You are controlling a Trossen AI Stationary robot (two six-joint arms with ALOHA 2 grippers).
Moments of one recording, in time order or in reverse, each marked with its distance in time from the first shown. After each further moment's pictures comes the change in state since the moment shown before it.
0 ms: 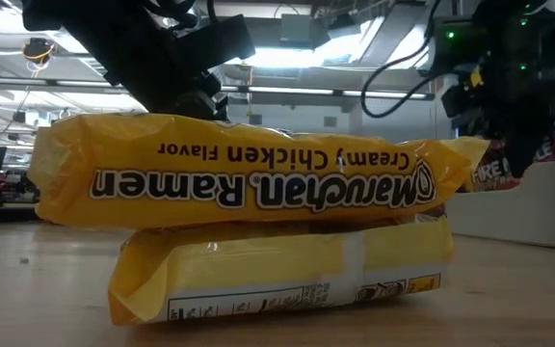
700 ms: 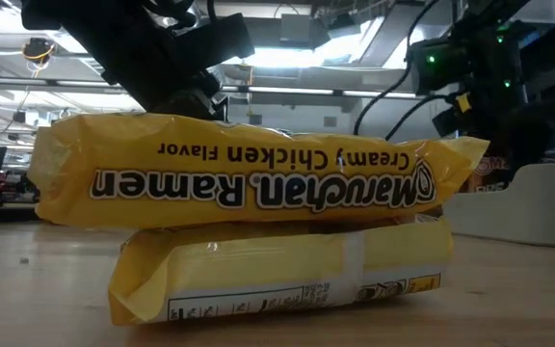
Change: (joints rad) left arm -0.003 0.000 0.000 0.000 0.030 0.001; right arm 0.000 0.175 0.041 -0.036 0.070 -0.001
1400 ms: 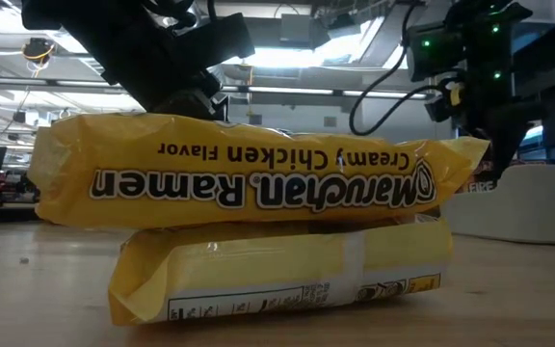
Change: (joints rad) left arm 0.000 0.000 0.000 0.000 0.000 0.006; right arm 0.001 -0.001 0.092 -0.092 0.255 -0.005
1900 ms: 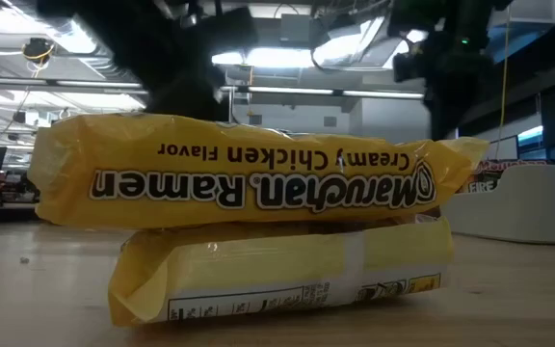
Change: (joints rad) left arm 0.026 -0.033 0.023 -0.037 0.054 0.001; right arm 0.069 -0.004 0.123 0.223 -0.210 0.104
